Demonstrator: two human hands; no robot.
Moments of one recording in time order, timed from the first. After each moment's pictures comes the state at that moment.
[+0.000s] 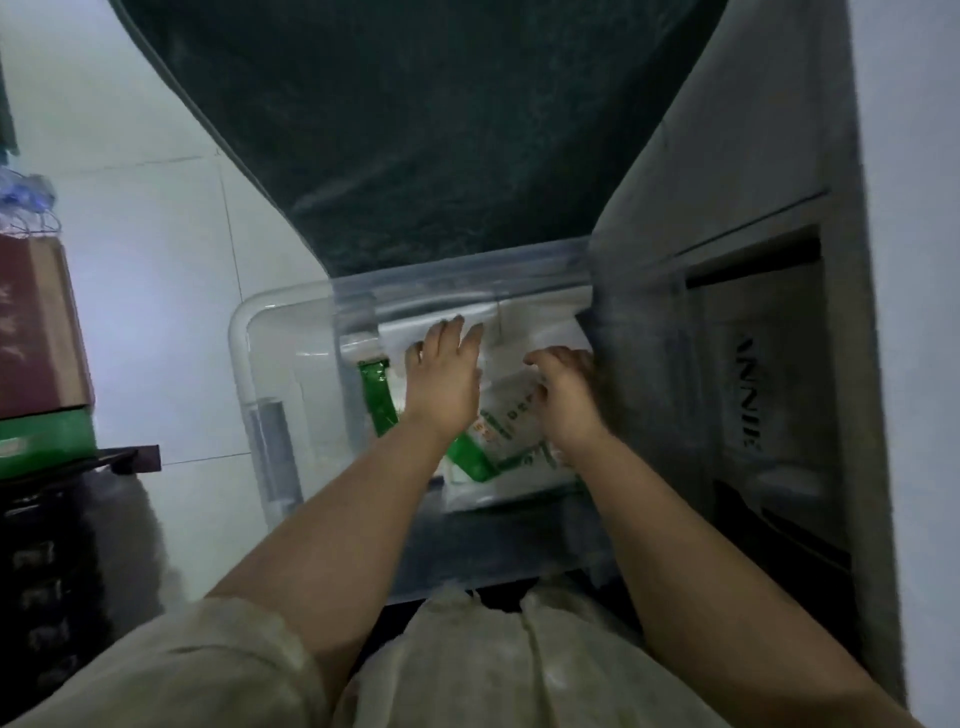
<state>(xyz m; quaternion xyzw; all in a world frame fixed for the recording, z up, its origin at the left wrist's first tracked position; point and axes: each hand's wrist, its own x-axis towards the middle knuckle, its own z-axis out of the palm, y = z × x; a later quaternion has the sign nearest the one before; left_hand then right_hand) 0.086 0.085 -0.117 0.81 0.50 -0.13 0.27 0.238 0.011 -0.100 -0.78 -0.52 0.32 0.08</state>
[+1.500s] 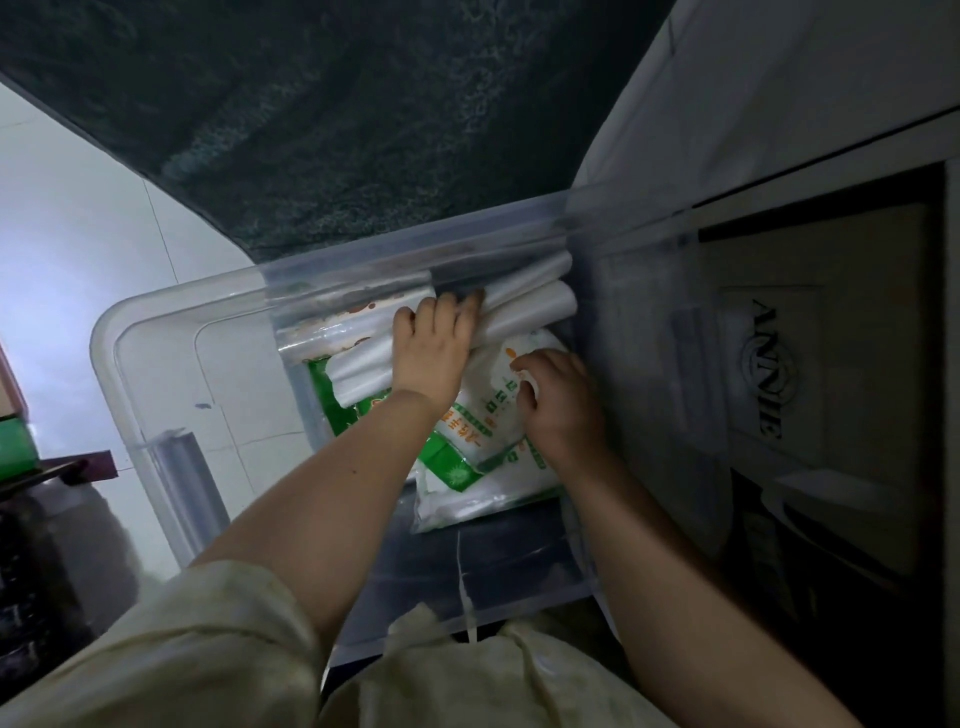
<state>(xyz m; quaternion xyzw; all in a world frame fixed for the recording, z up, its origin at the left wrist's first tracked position) 0.113 0.093 -0.208 0.89 0.41 -0.17 0.12 0.240 -0.009 -0.145 -0.82 -0.47 0.32 0.12</state>
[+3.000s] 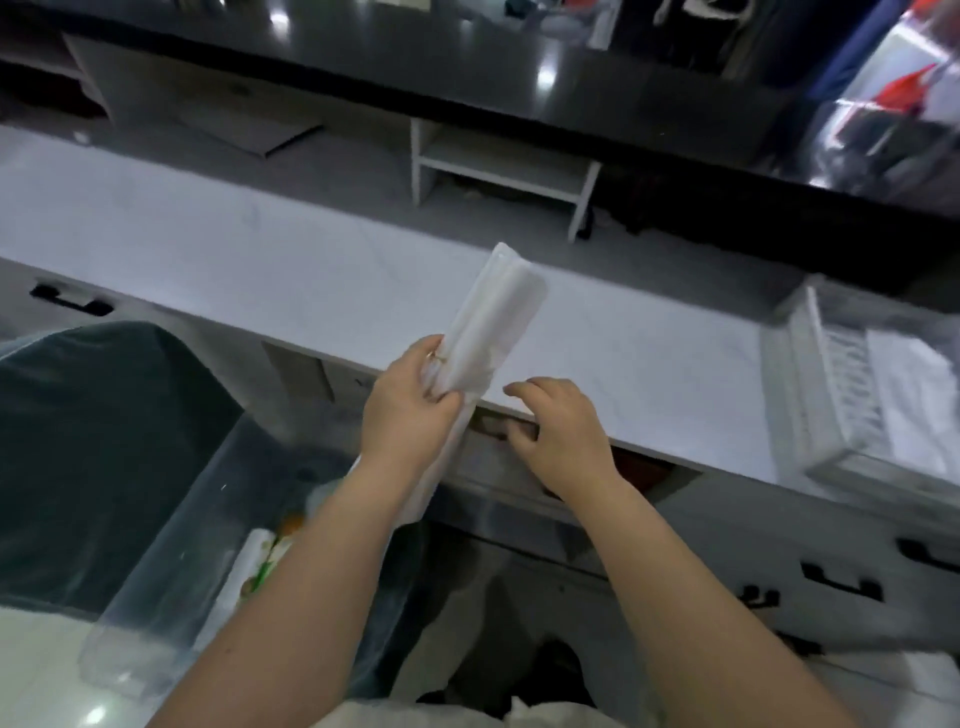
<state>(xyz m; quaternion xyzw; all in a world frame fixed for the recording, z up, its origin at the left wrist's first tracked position) 0.103 -0.131 0.249 0.85 0.06 0.10 0.52 0.112 -0.317 0.233 -0.95 -0.19 -0.12 0.22</state>
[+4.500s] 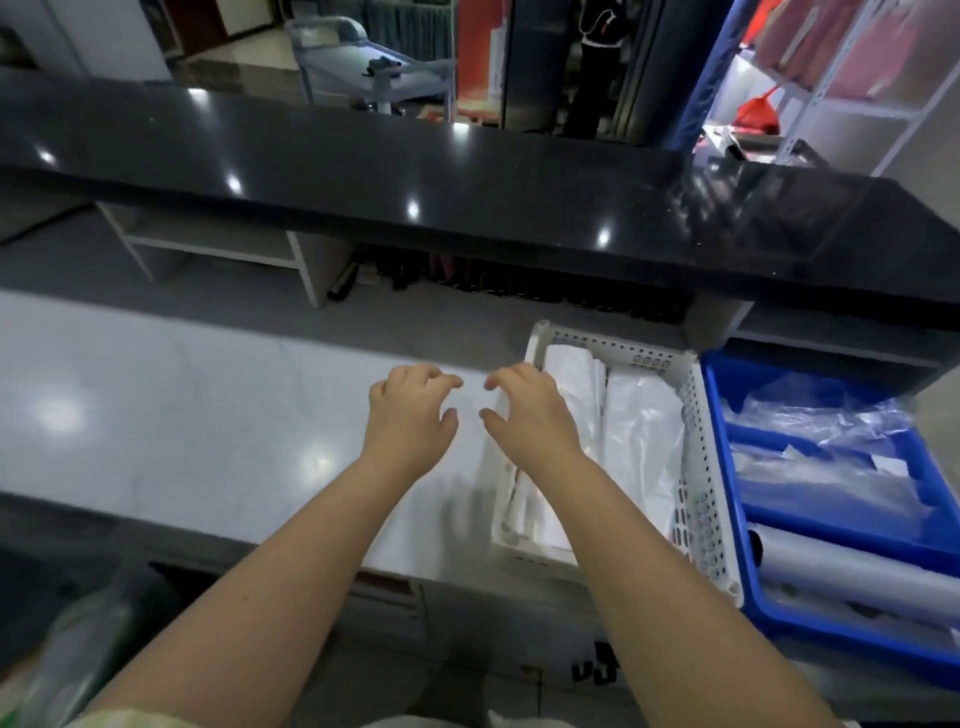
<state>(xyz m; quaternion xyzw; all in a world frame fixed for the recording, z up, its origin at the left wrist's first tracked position) 0.249 -0.584 0.258 0.97 -0.12 0.13 0.18 0.241 -0.746 0.269 -0.96 -0.07 -0.10 0.27</state>
